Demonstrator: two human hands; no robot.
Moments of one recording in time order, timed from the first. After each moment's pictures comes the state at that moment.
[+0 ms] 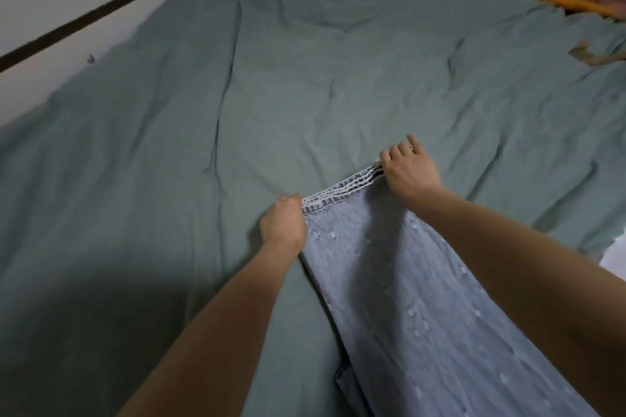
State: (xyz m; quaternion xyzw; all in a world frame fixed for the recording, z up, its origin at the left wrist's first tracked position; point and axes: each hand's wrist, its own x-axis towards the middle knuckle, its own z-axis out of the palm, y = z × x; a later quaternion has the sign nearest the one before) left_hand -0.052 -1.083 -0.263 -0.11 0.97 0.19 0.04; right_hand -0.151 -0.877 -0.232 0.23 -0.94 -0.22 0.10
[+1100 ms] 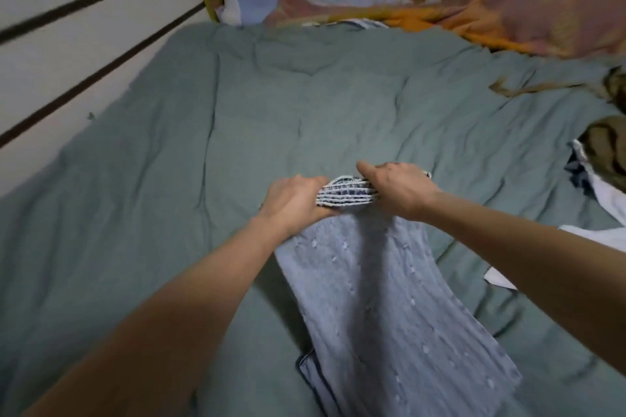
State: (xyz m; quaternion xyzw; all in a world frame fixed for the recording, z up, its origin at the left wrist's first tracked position) left_hand -0.038 -1.013 -0.078 0.14 0.99 0.07 -0.02; right_hand -0.075 -0.813 -0.072 0.30 -0.95 -0.03 0.01
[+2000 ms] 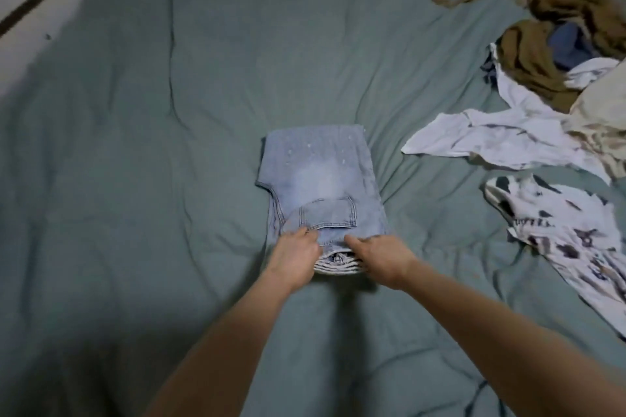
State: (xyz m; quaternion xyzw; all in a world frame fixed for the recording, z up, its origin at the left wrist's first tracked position) left_hand 0.275 -0.906 -0.137 0.26 0.94 -0.08 0.19; right_hand 0.270 -0.719 -0.149 0.25 -0.93 -0.03 -0.25
